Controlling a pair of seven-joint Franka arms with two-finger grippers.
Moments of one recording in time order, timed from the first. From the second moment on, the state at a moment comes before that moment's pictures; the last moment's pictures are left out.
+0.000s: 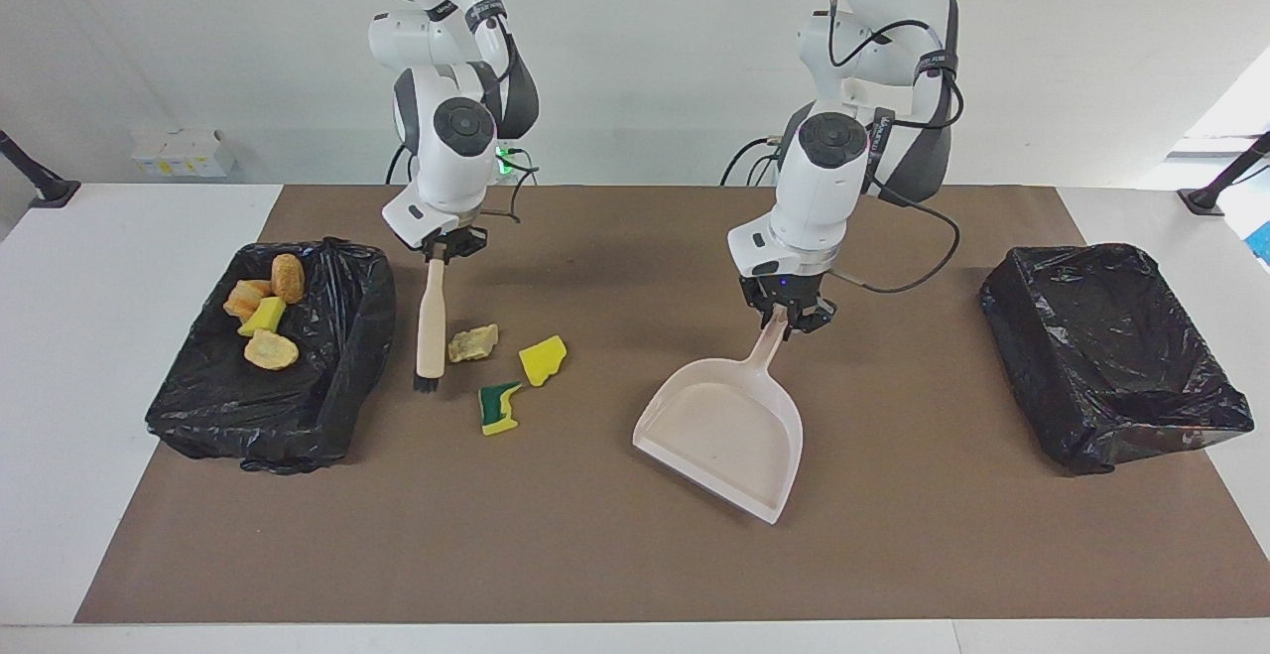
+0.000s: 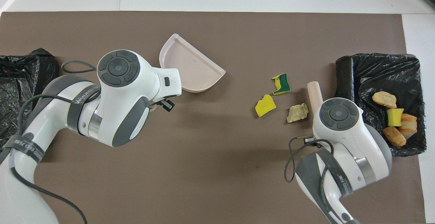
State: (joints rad) left arm -0.46 0.20 0.00 -1.82 0.04 2.01 0.30; right arm -0.06 -0.04 0.31 -2.26 -0.30 1.92 0.32
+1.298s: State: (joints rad) left arm -0.49 0.11 -0.02 -2.09 0.04 2.17 0.92; right arm 0.16 0.20 0.33 -2.06 0.39 2.07 0.39
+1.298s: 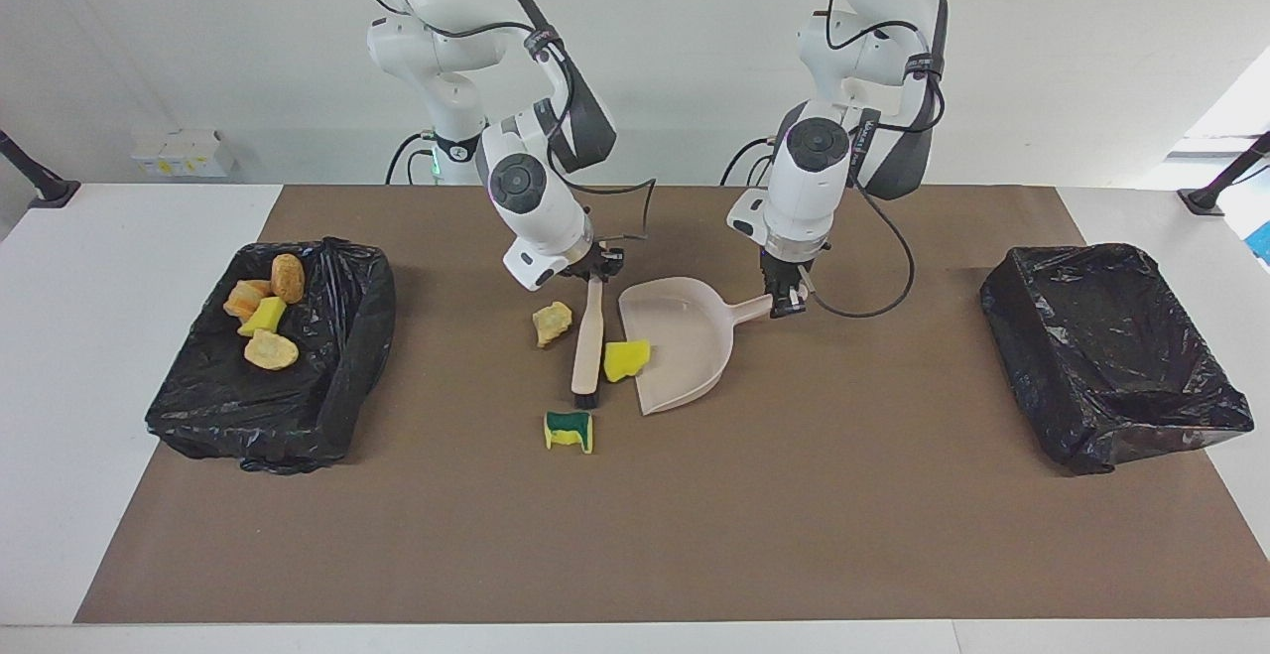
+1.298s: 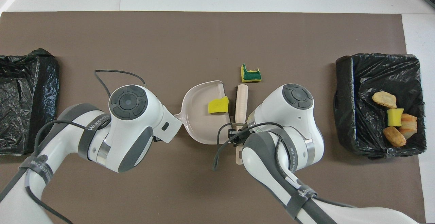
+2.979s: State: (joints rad) left arm -0.50 0.11 -0.02 -2.13 0.04 2.21 0.87; right arm 0.13 0.49 0.33 -1.61 -0.40 1.70 -0.07
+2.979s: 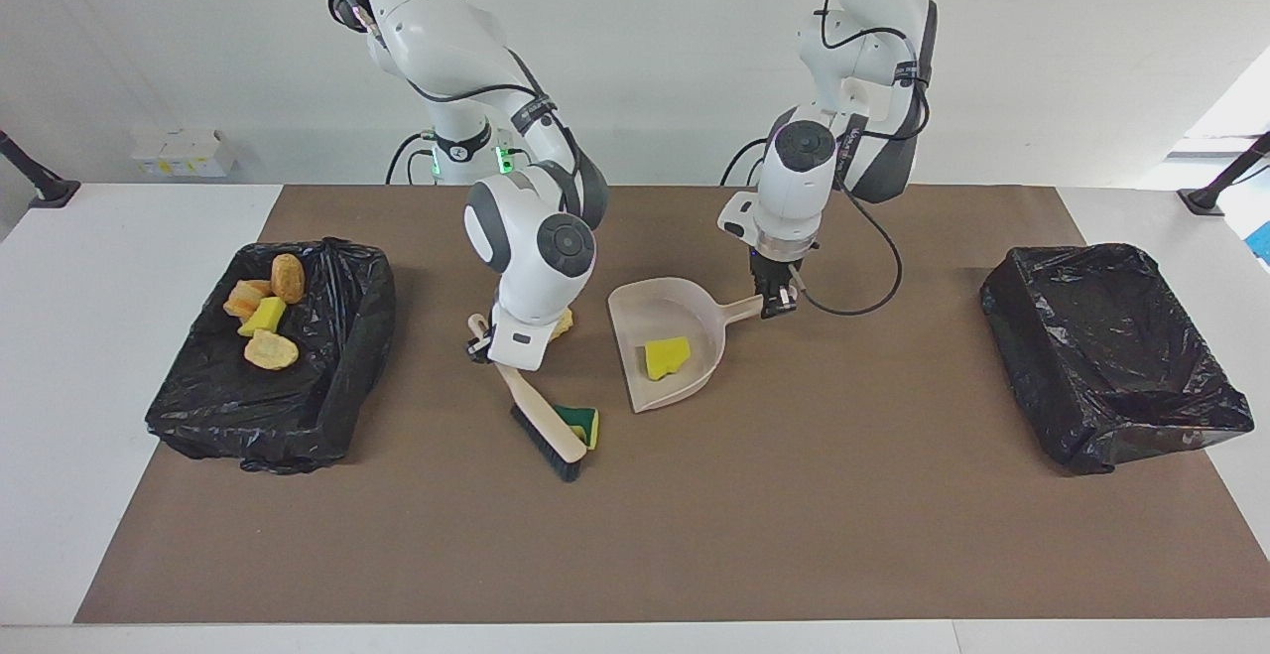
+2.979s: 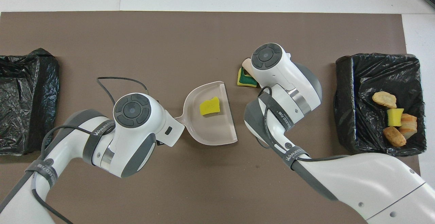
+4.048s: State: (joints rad) left arm -0.50 0.10 -0.02 -2.14 0.04 2.22 0.77; right arm 0.07 0.23 0.35 -1.66 -0.02 1.47 0.33
